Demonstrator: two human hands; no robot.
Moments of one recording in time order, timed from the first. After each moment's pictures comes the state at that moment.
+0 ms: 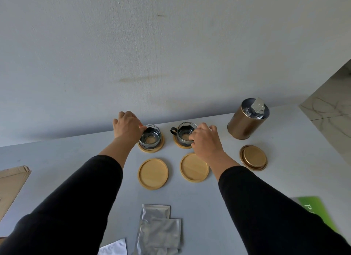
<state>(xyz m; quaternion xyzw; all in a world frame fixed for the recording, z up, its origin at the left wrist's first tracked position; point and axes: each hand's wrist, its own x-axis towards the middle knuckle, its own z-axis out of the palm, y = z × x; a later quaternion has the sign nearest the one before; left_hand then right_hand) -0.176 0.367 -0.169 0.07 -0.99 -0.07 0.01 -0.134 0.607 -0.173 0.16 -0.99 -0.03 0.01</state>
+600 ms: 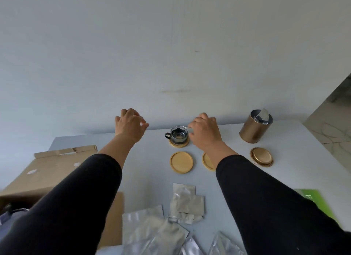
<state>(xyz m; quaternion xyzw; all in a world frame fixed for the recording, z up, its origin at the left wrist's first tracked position) -0.056 0.281 -0.062 0.07 -0.99 -0.10 0.07 -0.058 0.513 -0.063 0.18 -0.98 0.01 0.08</state>
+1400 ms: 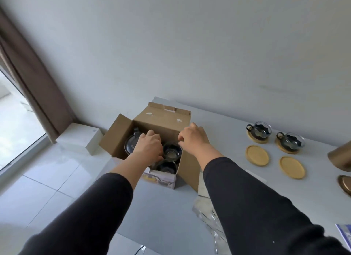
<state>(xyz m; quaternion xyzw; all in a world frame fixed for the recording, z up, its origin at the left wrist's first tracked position) 0.201 0.112 -0.108 0.09 -0.99 0.03 -0.10 0.105 0.244 -0.085 0.39 -0.92 0.03 -0.06</state>
